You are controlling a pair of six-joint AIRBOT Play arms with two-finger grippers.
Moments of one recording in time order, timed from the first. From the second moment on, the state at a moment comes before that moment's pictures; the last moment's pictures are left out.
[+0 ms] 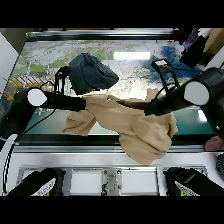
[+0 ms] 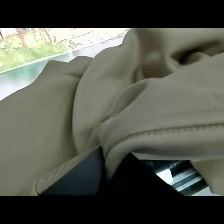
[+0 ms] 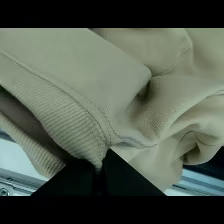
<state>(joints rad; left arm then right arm) -0.26 -1.08 1.05 1.19 -1.09 -1.50 0.52 -1.04 1.37 -1.56 1.57 1.82</state>
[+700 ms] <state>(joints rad) -0.61 -1.28 1.48 1.31 -1.19 -1.66 0.54 -0.96 1.29 -1.57 1.52 1.89</state>
